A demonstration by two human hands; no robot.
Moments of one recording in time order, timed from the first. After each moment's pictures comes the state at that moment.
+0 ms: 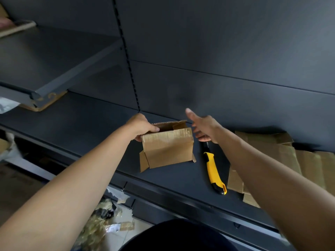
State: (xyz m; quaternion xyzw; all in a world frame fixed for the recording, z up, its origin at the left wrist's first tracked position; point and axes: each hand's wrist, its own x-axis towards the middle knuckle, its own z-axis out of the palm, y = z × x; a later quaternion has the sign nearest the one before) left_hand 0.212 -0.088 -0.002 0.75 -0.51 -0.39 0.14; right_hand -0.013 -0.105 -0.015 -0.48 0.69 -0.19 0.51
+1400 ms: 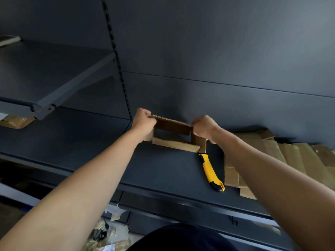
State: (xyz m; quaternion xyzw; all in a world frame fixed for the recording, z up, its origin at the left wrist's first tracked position) left_hand 0.191 -0.098 -0.001 0.68 -0.50 -0.37 0.38; right_hand -0.002 -0.077 0.020 -0.54 0.75 -0.13 0.35
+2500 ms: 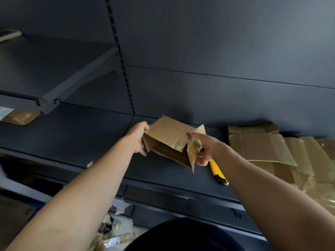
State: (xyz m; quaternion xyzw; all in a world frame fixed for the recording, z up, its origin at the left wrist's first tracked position) left_hand 0.228 -0.079 -0.035 0.65 -0.24 -0.67 0.27; right_hand -0.005 -0.057 -0.054 -0.14 0.68 -0.24 0.68
